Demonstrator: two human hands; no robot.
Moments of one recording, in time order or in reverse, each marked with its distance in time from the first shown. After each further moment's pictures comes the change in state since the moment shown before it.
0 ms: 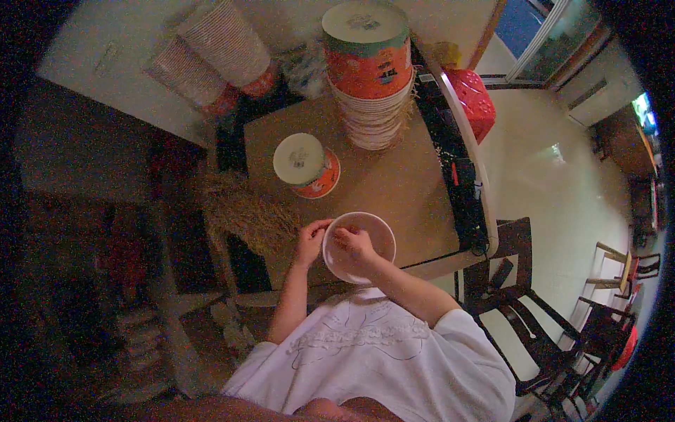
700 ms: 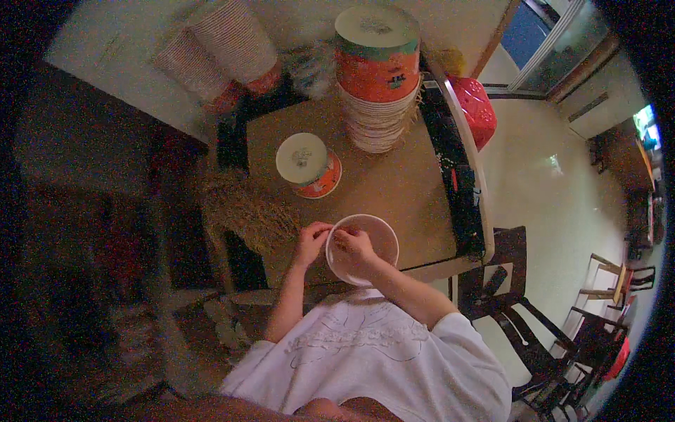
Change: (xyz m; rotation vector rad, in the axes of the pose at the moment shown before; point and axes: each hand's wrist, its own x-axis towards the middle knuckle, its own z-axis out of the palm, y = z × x) left_hand -0.002 0.006 -0.002 0.171 -0.028 0.144; right_hand 0.011 0.005 -0.011 -0.160 -0.011 -0.030
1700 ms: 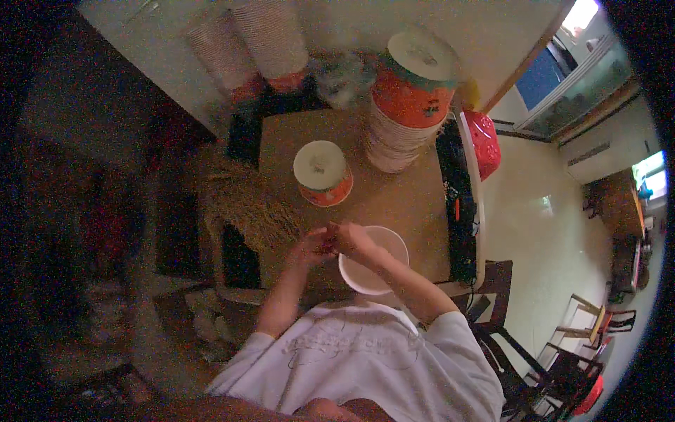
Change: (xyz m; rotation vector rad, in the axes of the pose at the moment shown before) left_hand 0.010 0.038 -0.015 -0.905 -0.080 -0.709; right_hand 0.004 -0.070 0.041 -1.395 -0.400 -0.551
